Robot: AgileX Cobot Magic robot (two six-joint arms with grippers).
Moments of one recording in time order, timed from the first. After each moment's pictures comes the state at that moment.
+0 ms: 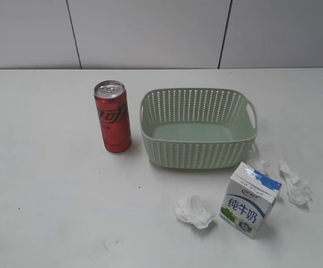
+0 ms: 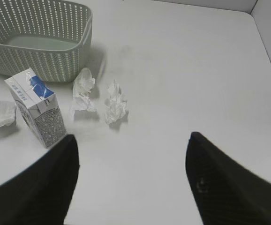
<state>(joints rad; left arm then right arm) -0.06 -0.01 -0.50 -0.09 1.05 0.13 0.03 -0.01 -0.51 0.11 1.05 -0.22</state>
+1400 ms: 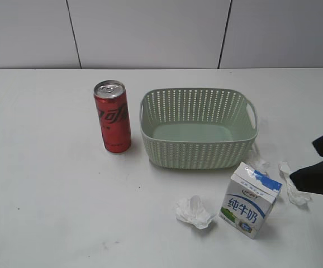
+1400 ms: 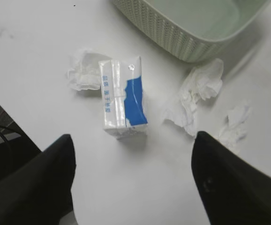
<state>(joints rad) -0.06 -0.01 -0.50 -0.09 1.05 0.13 0.16 1.01 -0.63 0.56 0.78 -0.98</state>
